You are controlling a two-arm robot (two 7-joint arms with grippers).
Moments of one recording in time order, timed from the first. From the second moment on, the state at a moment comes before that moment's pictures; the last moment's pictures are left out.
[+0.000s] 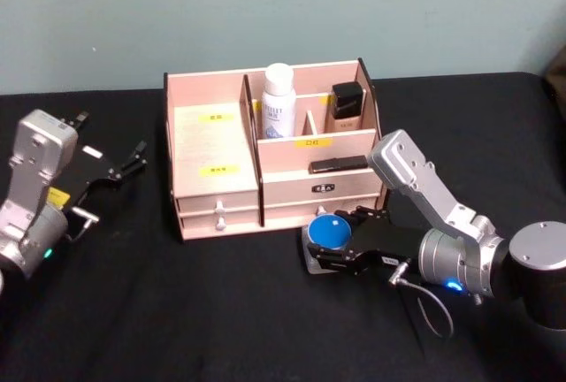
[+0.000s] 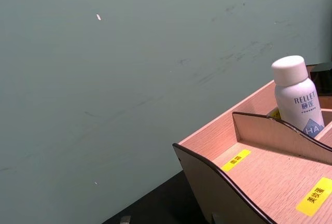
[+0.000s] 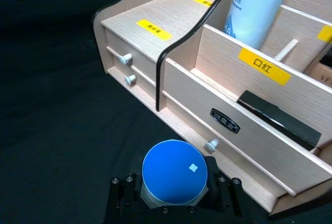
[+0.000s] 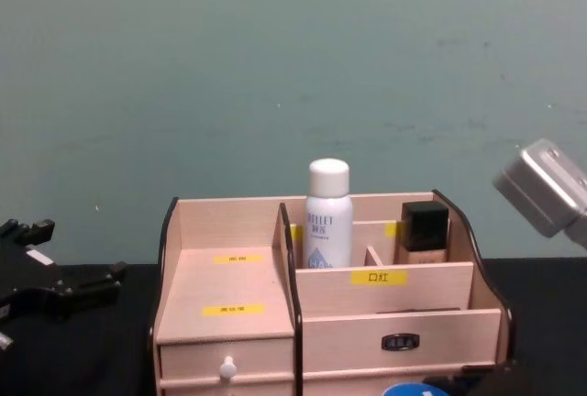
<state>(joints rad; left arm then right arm) -0.20 0.60 0.45 -1.41 -0.25 -0.12 0.03 0.22 0.50 -0.52 -1.60 0.26 0.42 0.45</state>
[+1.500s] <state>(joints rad) -0.20 0.60 0.45 -1.41 -0.25 -0.12 0.03 0.46 0.37 -0.66 -1.61 0.29 0.46 0.51</state>
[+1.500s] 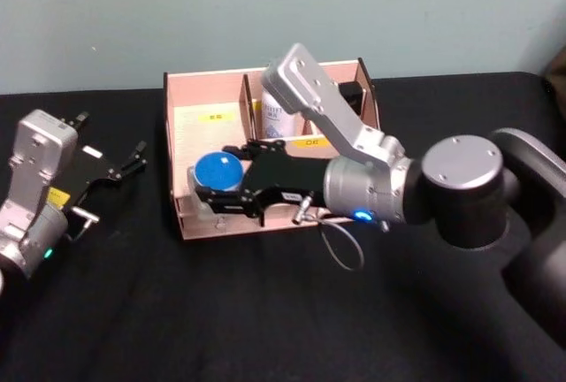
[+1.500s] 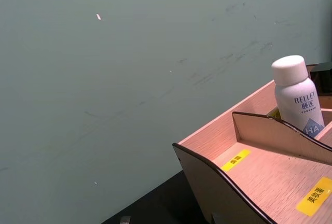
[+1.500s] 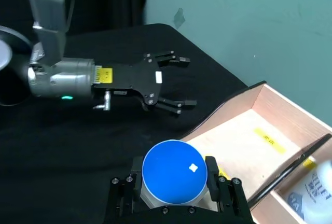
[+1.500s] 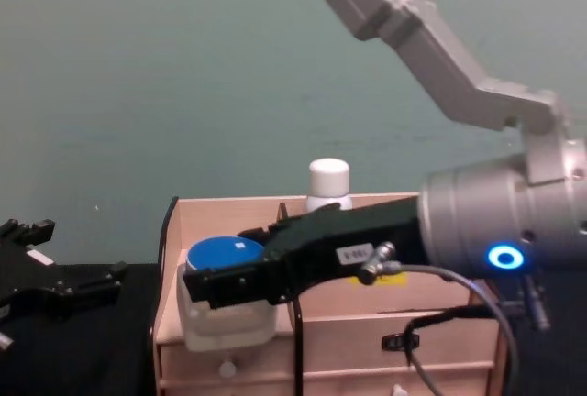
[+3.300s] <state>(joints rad) -0.20 0.60 0.45 -1.41 -0.25 -0.12 0.03 0.61 0.19 -0.65 -1.31 0.18 0.44 0.45</state>
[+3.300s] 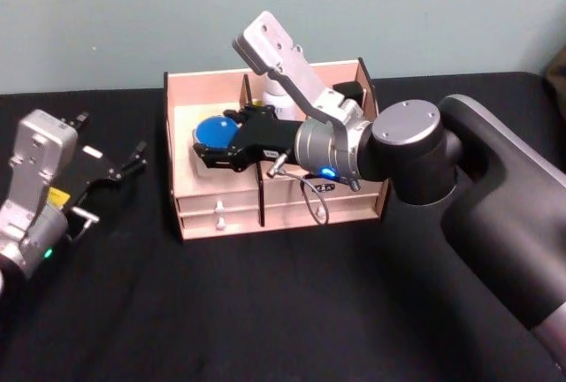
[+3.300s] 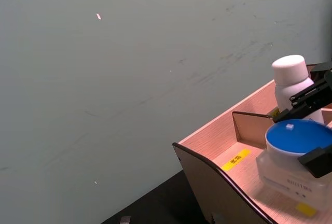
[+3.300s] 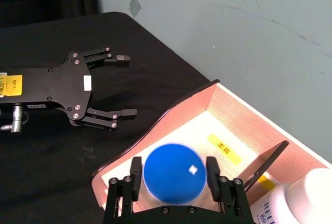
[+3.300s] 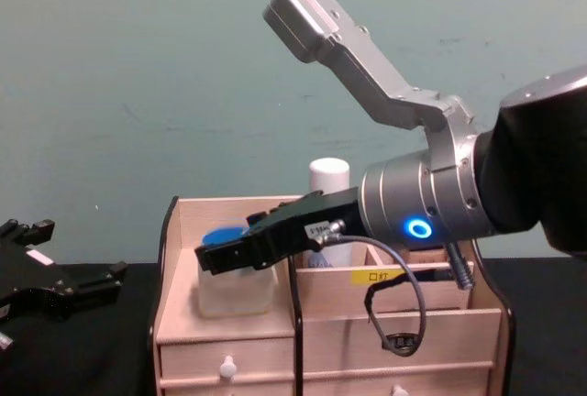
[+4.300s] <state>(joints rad) -0.20 0.60 0.45 -1.41 -0.25 -0.12 0.03 0.50 0.25 -0.59 -1.51 0.14 0.33 0.42</state>
